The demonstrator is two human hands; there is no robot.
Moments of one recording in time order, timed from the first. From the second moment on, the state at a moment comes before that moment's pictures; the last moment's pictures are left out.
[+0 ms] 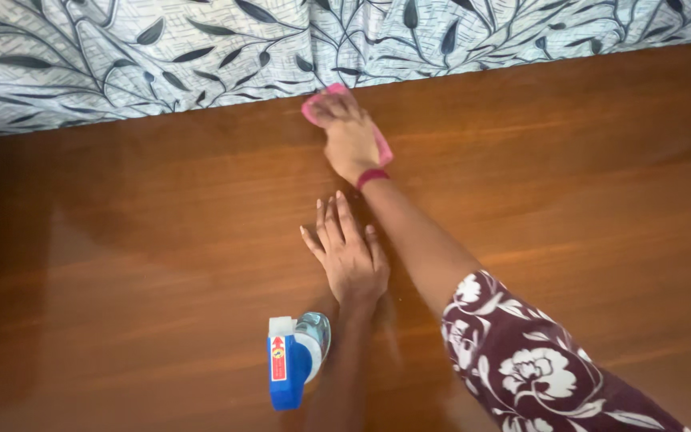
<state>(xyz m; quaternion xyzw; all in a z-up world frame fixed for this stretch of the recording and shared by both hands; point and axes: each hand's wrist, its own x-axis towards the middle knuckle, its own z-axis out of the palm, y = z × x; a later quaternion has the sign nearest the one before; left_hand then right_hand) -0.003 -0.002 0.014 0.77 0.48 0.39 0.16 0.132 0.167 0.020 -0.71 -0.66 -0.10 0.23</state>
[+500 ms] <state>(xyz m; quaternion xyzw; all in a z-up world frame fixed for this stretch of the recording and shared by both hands) -0.011 0.003 0.002 0.70 0.41 0.53 0.24 0.098 -0.089 0.027 -0.63 -0.74 0.01 0.24</state>
